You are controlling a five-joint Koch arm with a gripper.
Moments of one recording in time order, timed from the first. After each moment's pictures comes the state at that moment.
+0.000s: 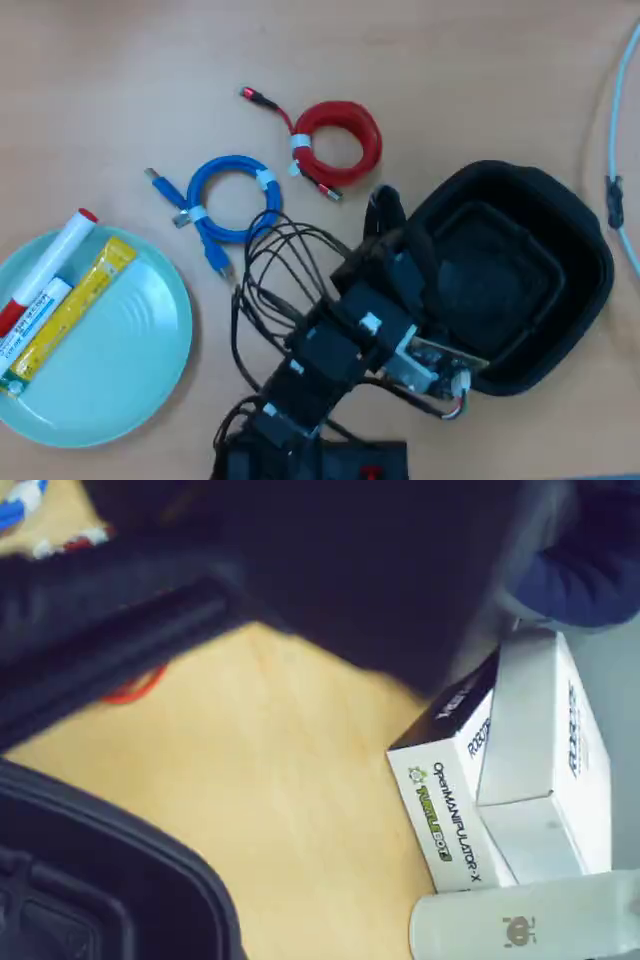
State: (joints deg) arm 130.2 97.3 21.4 103.0 30.5
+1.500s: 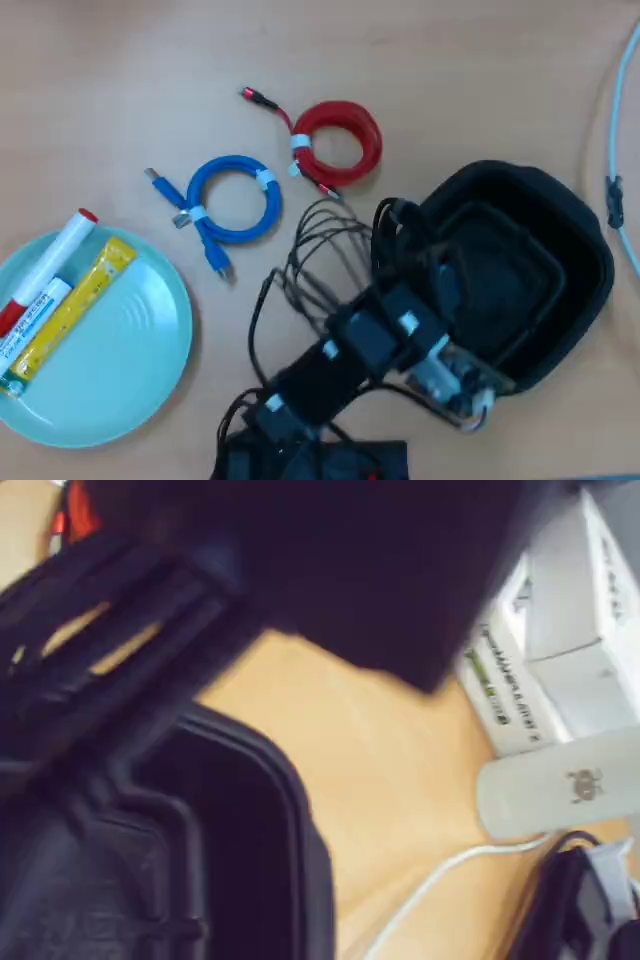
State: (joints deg) arm 142.0 97.6 29.4 99.2 30.4
